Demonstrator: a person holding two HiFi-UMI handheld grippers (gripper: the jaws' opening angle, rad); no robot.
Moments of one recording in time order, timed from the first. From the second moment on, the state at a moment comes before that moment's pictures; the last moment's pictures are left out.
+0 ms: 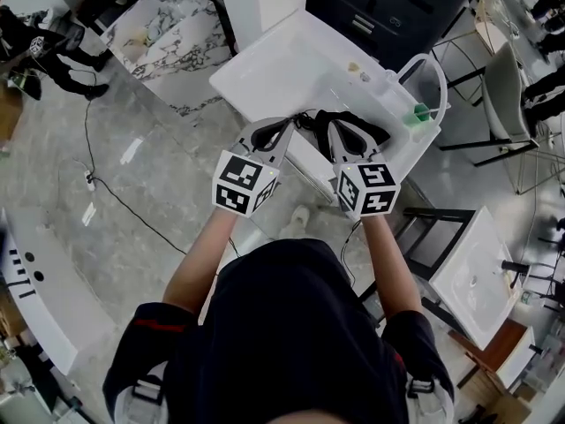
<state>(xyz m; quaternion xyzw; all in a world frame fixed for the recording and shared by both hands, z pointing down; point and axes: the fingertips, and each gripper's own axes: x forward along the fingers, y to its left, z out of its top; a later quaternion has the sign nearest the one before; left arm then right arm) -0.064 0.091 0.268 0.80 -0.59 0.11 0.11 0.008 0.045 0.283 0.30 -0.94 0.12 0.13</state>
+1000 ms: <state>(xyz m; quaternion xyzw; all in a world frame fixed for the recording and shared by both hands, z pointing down) -0.049 0.002 0.298 0.77 -0.61 0.15 0.13 0.030 -0.053 0.316 0.28 -0.94 0.13 0.14</state>
